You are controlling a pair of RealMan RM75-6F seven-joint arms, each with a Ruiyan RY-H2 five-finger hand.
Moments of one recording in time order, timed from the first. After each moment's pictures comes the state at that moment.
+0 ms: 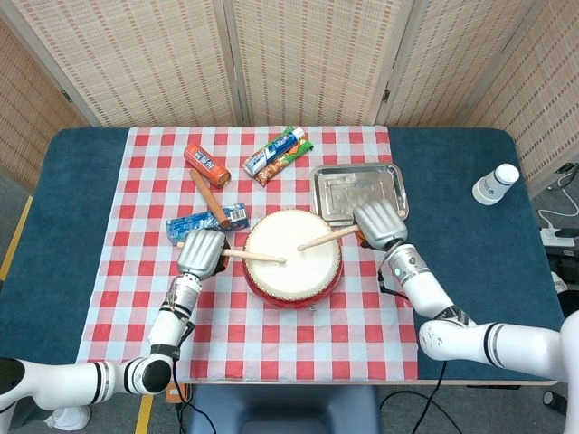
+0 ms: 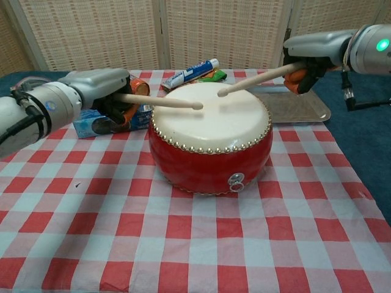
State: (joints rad) left arm -0.88 -1.63 -0.25 -1.54 0.74 1.12 0.66; right arm 1.03 -1.27 0.06 -1.63 -0.69 0.94 -0.43
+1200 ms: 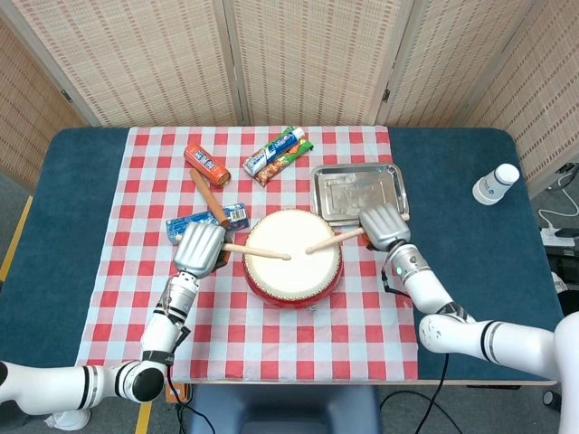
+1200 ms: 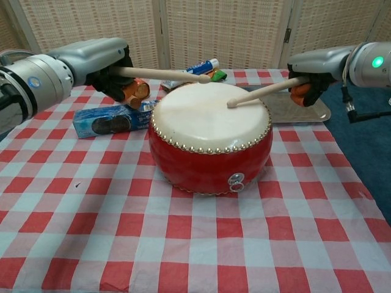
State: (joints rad) left arm -0.86 -1.55 -0.26 -1.68 0.86 1.21 0.65; right arm 1.00 -1.35 0.07 -1.49 -0.65 0.83 -0.52
